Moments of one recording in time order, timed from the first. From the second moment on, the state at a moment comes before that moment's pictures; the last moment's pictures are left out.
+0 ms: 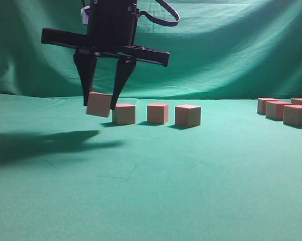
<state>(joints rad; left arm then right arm) -0.01 -0.01 0.02 -0.12 0.36 -0.08 0.77 2.24 -1.91 0.02 1.06 0.62</state>
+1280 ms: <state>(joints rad) -0.01 -0.01 0.02 -0.12 0.36 -0.08 0.77 2.27 -1.92 -0.02 1.05 0.67</state>
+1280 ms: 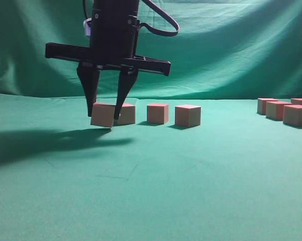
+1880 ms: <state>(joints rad) -0.01 -0.01 0.02 -0.12 0.36 -0.08 0.77 2.29 -1.92 -0.01 1.05 0.67</state>
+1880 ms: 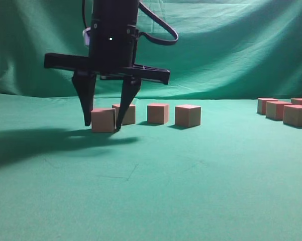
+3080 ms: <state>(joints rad) -0.01 -0.01 0.02 -0.12 0.36 -0.08 0.77 2.01 -2.33 -0.09 1.26 0.28</state>
